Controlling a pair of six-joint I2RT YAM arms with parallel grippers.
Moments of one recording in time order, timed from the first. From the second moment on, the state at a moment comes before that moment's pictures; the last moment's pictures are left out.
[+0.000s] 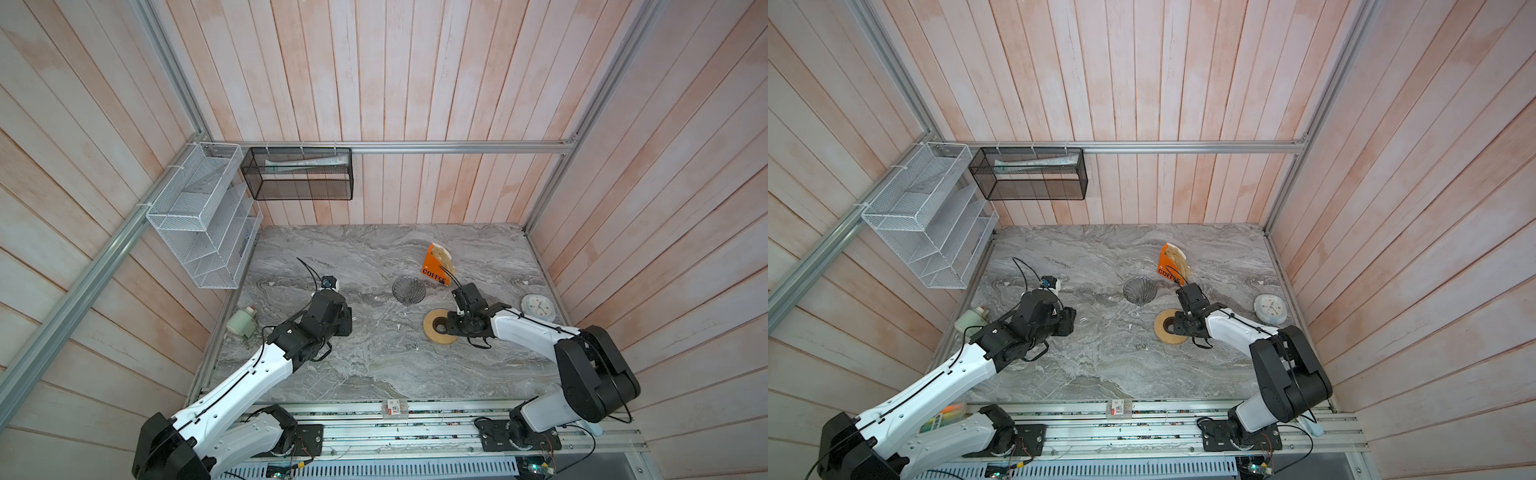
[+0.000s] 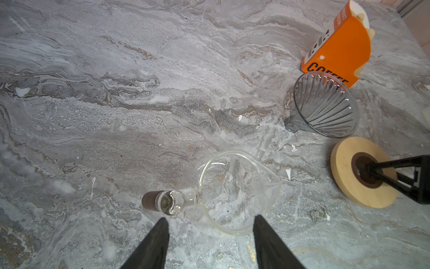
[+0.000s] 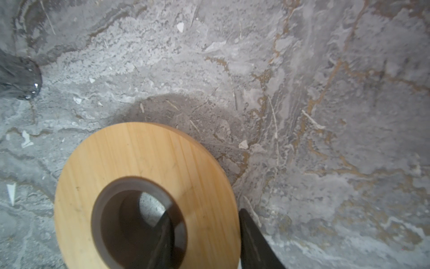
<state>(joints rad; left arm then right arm) -0.61 1.05 0.80 -0.53 -0.25 -0.43 0.46 1.52 0.77 -0.40 0.06 0.51</state>
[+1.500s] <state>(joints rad) -0.23 1.02 0.89 -0.50 0.09 -0.47 0.87 1.84 1.60 -0.63 -0.03 0.36</state>
